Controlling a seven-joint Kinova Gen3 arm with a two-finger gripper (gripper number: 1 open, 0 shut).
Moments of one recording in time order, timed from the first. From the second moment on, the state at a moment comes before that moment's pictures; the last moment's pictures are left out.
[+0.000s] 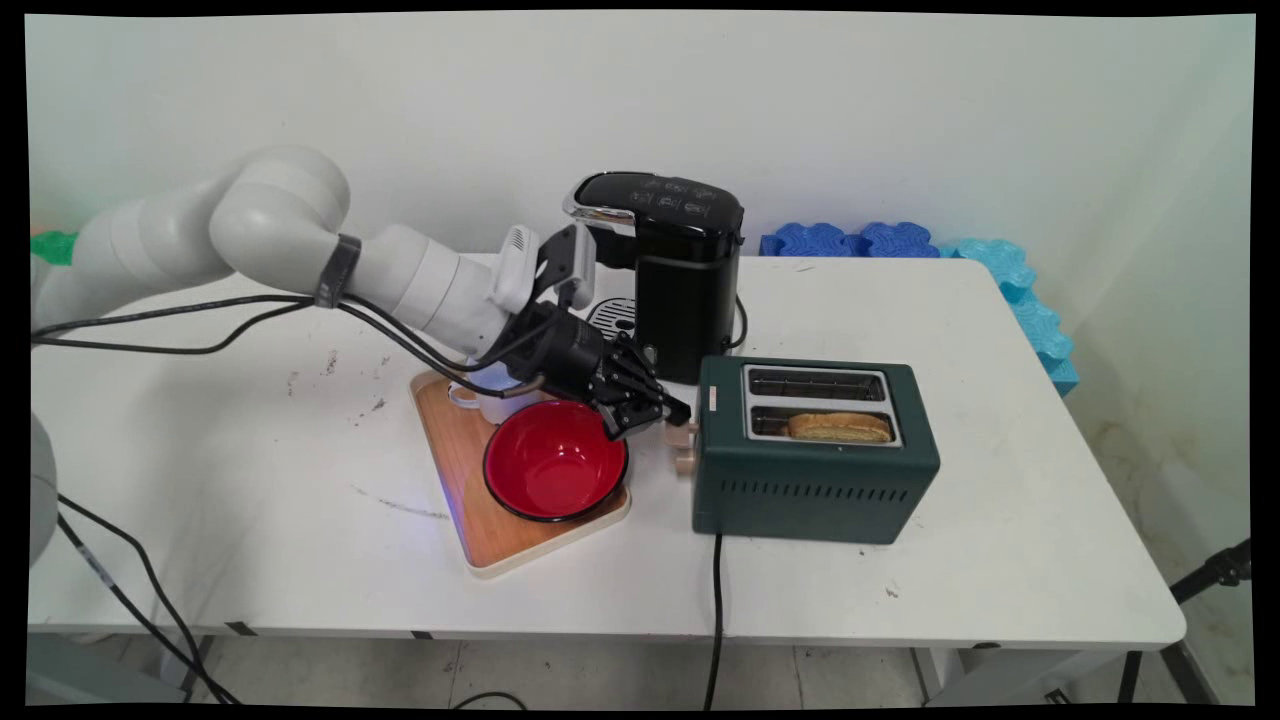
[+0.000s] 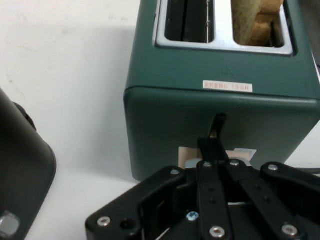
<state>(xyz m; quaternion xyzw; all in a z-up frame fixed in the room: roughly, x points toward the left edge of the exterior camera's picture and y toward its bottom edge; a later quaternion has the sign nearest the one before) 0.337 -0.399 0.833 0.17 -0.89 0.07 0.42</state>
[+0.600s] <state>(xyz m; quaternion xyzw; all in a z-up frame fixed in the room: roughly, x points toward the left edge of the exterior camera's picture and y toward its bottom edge) 0.338 -0.398 0.817 0.18 -0.89 0.07 0.40</state>
